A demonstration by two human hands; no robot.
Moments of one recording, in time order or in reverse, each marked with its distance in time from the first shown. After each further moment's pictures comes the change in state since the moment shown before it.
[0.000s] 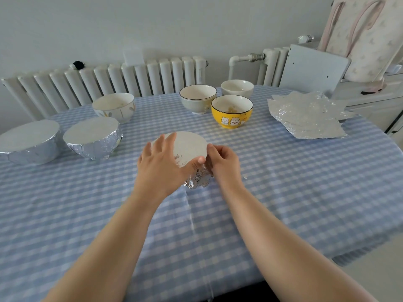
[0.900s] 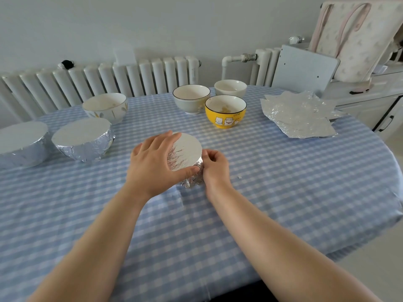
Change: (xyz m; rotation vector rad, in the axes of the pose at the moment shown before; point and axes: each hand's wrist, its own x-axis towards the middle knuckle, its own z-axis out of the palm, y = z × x) left_hand 0.012 -0.018 0.005 0.025 0.118 0.264; right_hand -0.001 0.011 0.018 0.084 0.102 0.186
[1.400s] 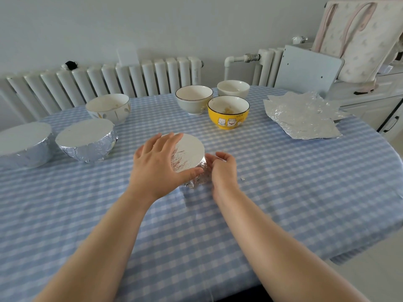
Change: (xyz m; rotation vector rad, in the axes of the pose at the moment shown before) left_hand -0.002 0.002 0.000 0.030 -0.005 -0.029; right_hand 0.000 -0.007 -0.009 0.194 0.022 0.106
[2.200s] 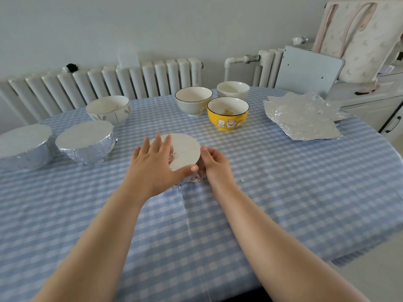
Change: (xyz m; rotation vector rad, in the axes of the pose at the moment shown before) left_hand 0.011 -0.002 -0.008 0.148 -0.294 -0.112; right_hand 0.008 0.001 0.002 -0.276 -0.208 -0.184
